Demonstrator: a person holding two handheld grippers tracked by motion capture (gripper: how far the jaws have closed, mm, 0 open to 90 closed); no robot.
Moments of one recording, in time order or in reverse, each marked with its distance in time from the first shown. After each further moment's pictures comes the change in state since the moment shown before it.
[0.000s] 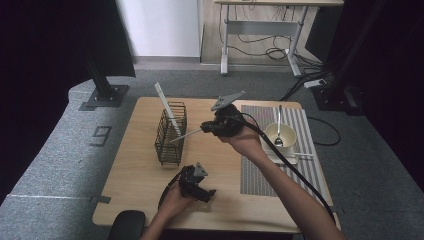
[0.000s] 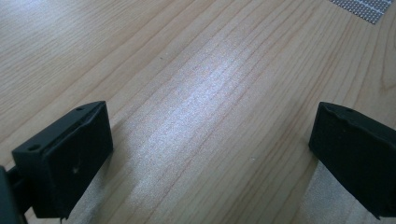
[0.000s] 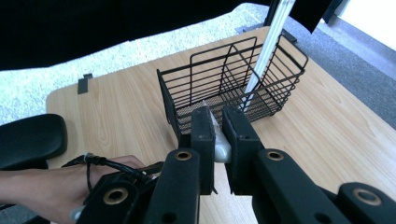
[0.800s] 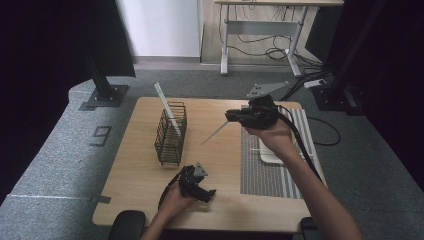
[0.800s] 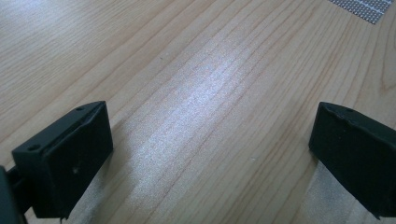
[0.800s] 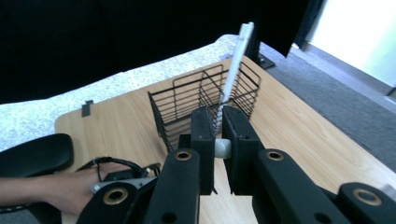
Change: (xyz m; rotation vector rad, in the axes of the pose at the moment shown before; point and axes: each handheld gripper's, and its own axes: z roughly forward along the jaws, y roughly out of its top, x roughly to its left) left arm 0.000 0.000 0.000 0.001 -0.001 0.000; right arm -0.015 -0.006 -0.086 -0.118 -0.060 0.035
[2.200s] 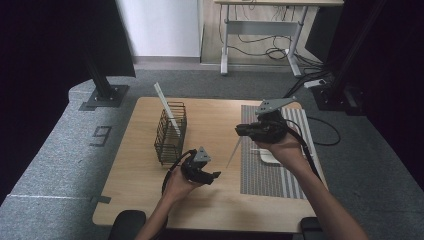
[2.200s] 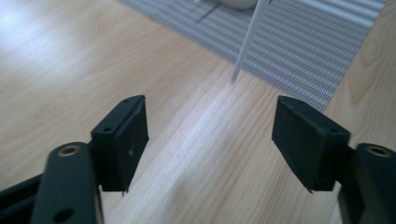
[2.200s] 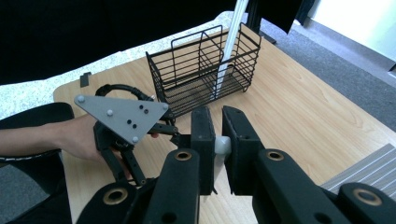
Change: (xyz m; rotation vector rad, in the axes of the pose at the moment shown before) left arm 0.009 0.058 -0.035 -0.139 -0.047 0.084; right arm 0.003 -0.039 -0.007 0.071 0.009 0.018
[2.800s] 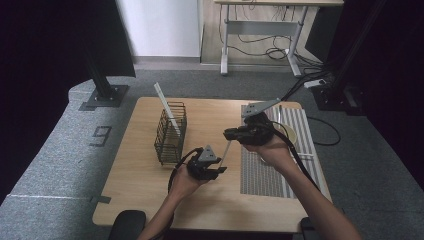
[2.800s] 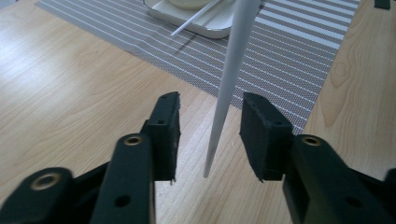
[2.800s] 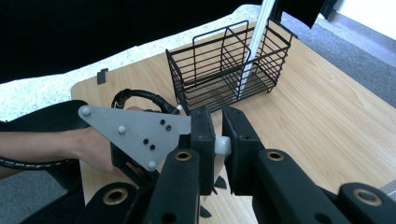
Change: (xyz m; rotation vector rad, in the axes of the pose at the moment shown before) left arm -0.010 0.012 0.007 -0.046 -0.044 0.056; right arm 0.012 0.006 0.027 0.027 0.068 -0.005
